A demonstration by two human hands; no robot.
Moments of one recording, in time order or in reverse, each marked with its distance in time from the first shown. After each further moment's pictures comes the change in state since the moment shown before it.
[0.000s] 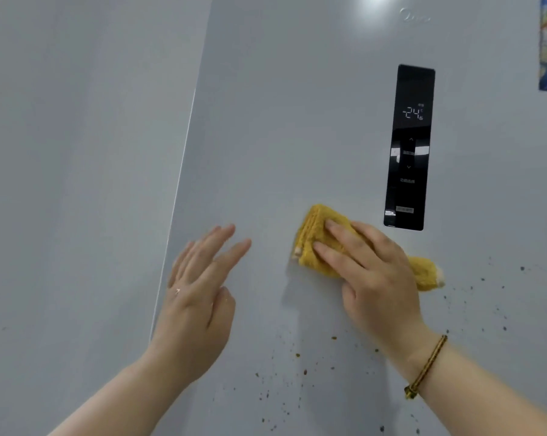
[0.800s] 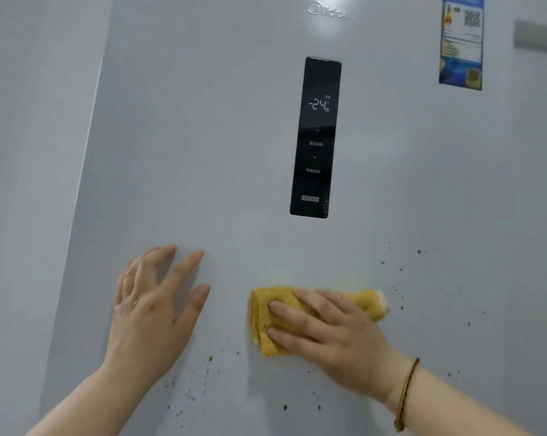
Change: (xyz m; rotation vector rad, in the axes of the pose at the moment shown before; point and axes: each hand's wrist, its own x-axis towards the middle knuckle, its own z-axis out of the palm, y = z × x) left_hand -0.010 0.052 0.053 0.268 -0.053 -0.320; right_hand -0.087 0.054 -0.045 -0.001 -0.147 -0.441
